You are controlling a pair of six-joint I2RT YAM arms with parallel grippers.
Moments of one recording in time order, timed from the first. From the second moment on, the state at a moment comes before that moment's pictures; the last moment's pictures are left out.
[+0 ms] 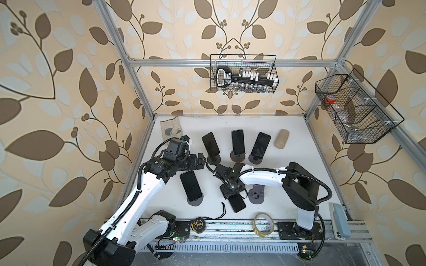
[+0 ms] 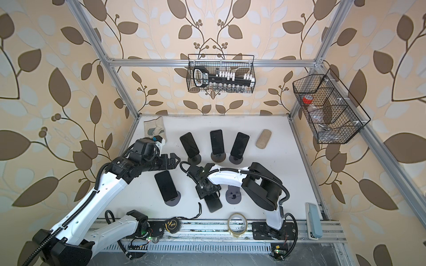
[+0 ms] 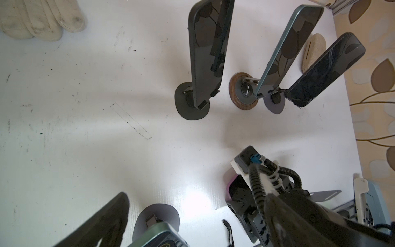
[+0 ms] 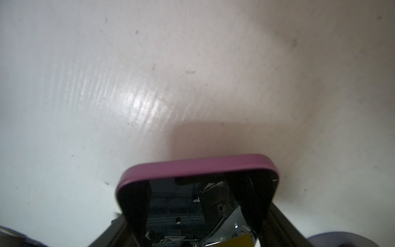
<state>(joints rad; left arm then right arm) -0.35 1.00 0.99 -0.84 0.15 -0.45 1.03 1.92 1.26 -0.82 0.05 0.61</state>
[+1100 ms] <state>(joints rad) -0.35 0.97 0.98 -0.82 0.19 -0.45 1.02 1.91 1.24 -0.79 0.05 0.61</state>
